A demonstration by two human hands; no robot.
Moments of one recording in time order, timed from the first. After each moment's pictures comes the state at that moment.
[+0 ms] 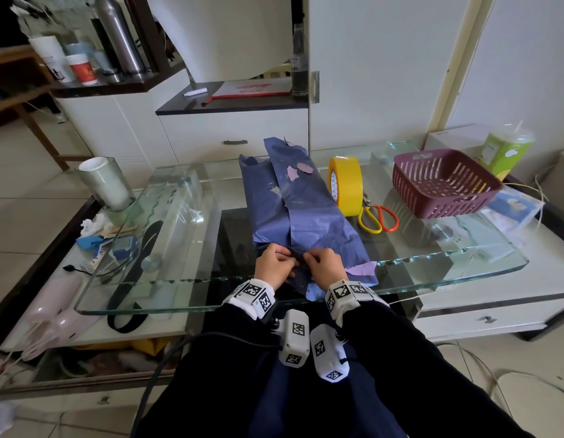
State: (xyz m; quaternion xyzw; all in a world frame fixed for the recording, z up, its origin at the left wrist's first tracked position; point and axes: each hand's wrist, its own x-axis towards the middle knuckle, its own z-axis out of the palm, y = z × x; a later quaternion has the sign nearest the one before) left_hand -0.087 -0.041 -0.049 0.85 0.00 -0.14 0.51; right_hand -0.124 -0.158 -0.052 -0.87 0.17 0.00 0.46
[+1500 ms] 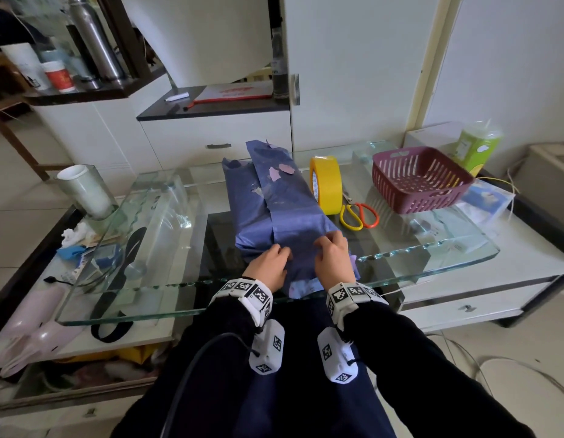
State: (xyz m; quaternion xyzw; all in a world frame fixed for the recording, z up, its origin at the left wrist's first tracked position) left_hand -0.083 -0.013 -0.044 0.96 -0.28 -0.09 0.05; right_hand -0.118 -0.151 -0.062 -0.93 0.13 -0.14 0.32
